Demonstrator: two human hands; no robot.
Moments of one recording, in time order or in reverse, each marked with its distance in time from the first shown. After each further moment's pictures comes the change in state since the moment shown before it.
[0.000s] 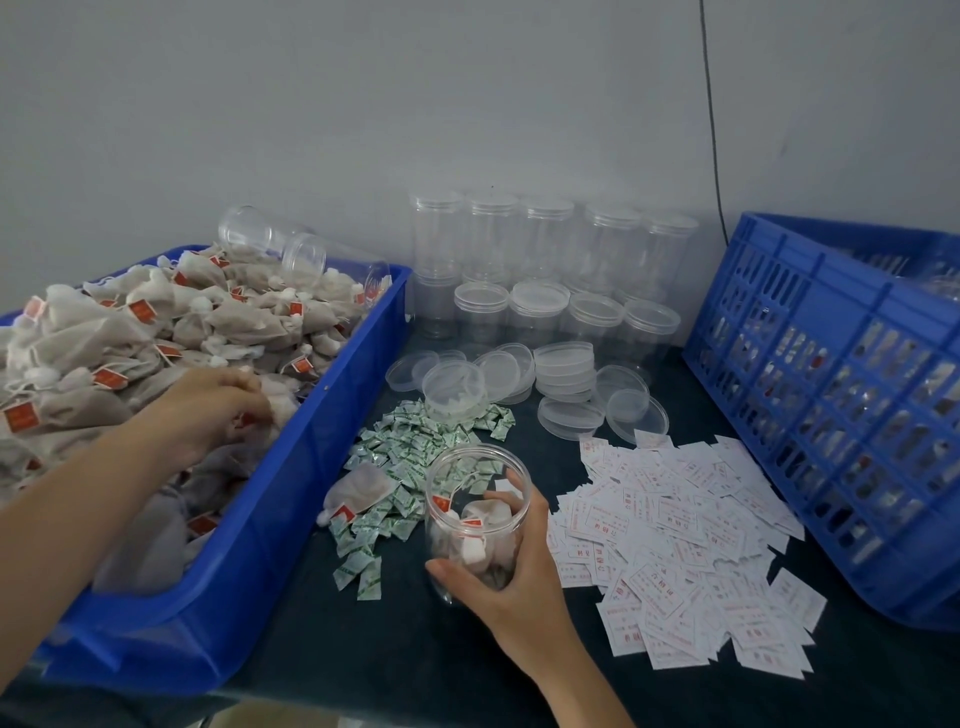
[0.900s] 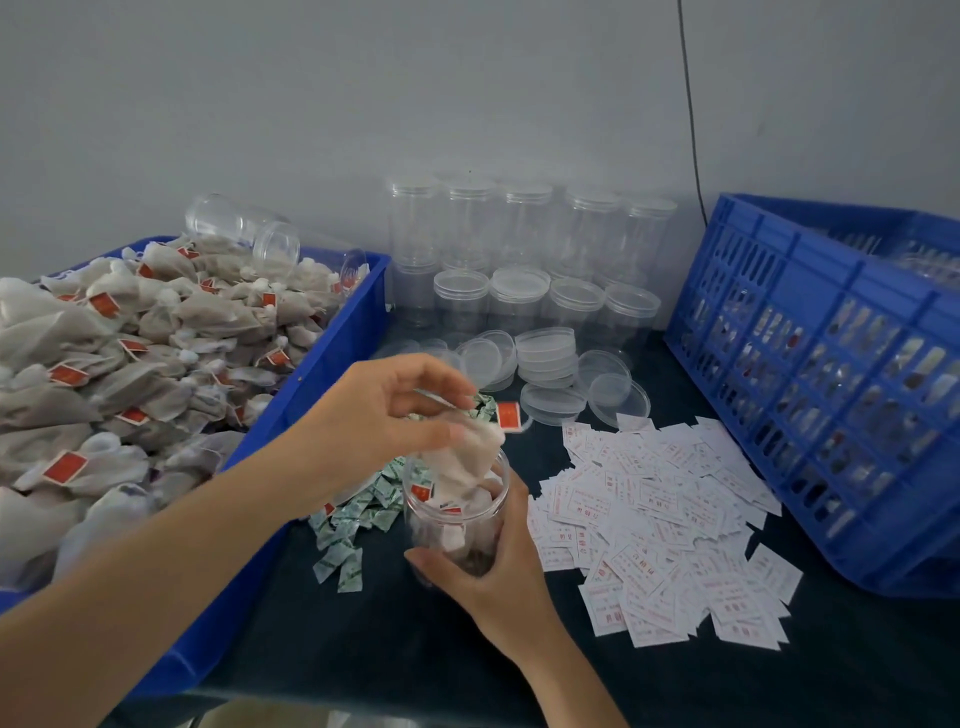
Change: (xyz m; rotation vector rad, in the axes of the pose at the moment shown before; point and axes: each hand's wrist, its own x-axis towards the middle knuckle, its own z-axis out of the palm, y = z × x) left_hand -0.102 0.050 0.097 -0.015 -0.508 0.502; right_hand -0.001 -0.006 0.000 0.005 -0.003 -0.013
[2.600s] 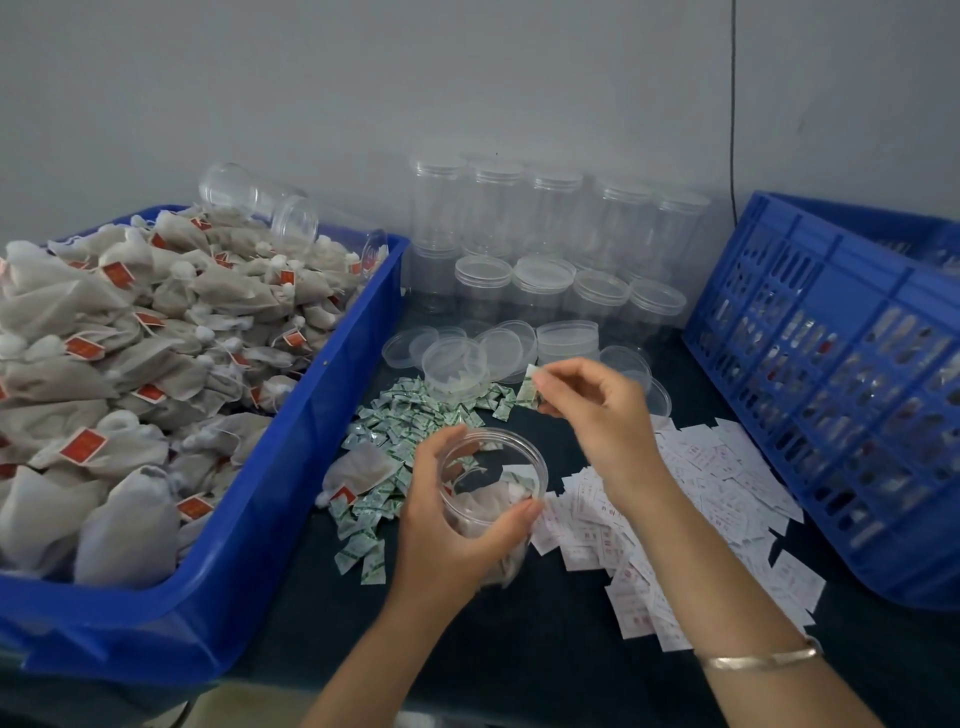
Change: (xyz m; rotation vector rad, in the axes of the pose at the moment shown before) left_hand -0.024 -0.096 0.079 -0.128 0.465 0.171; right_hand 0.087 -0.080 -0.050 -0.221 0.123 -0.033
